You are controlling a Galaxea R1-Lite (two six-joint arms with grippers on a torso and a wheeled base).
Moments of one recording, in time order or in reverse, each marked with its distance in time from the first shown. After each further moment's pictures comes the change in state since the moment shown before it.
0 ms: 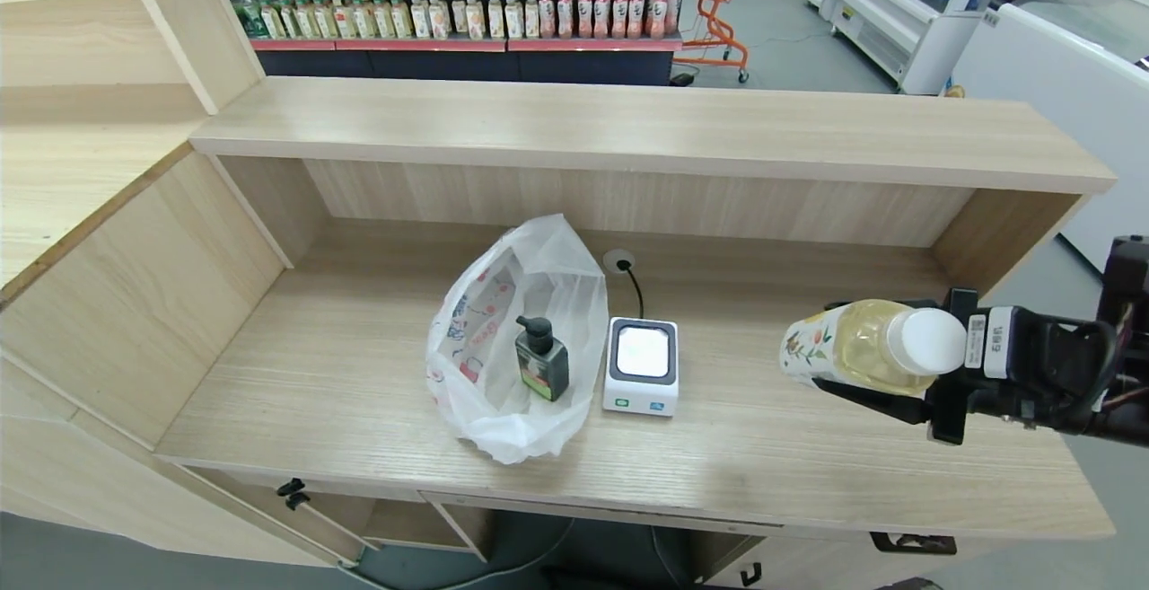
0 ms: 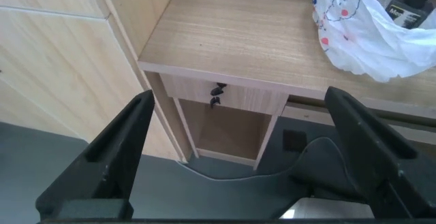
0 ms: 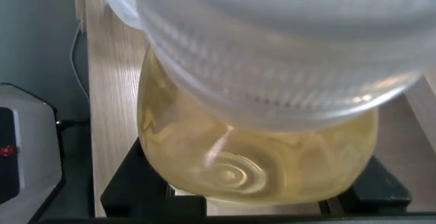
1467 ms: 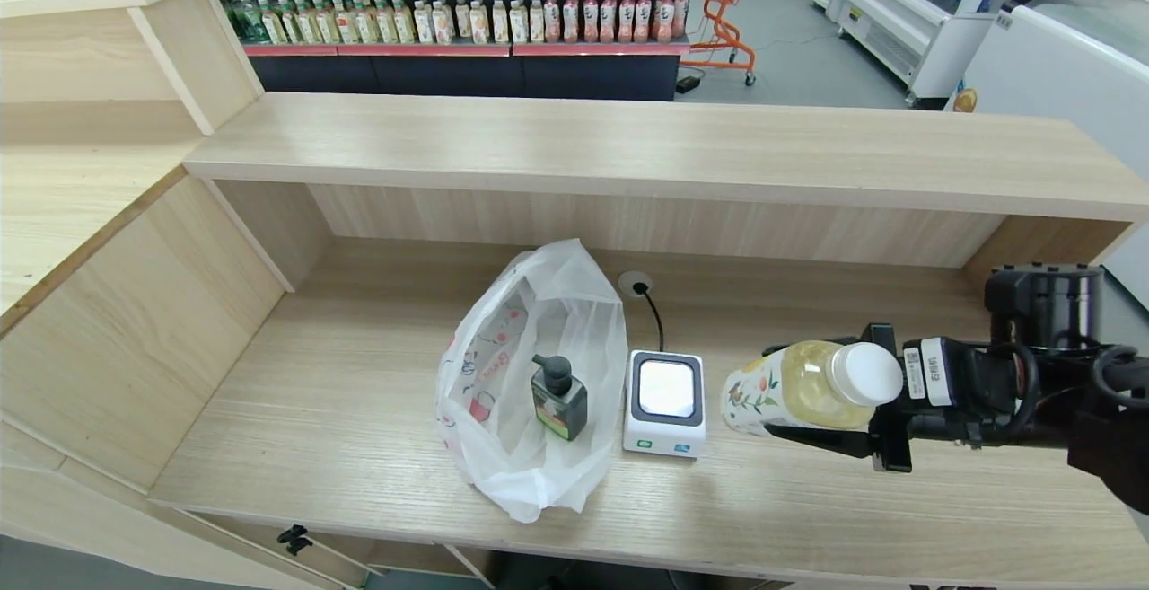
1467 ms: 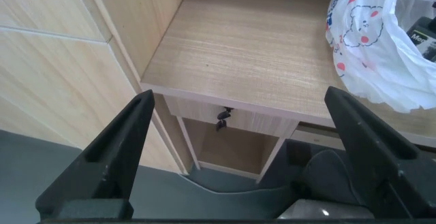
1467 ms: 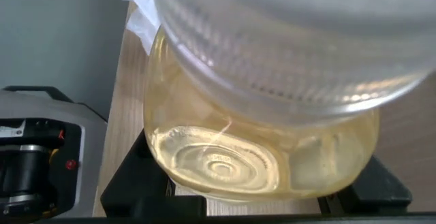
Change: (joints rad) left arm 0.000 0.000 0.000 -0.001 0.001 -0.020; right arm 0.080 0.176 -0.032 0.001 0.173 -0.013
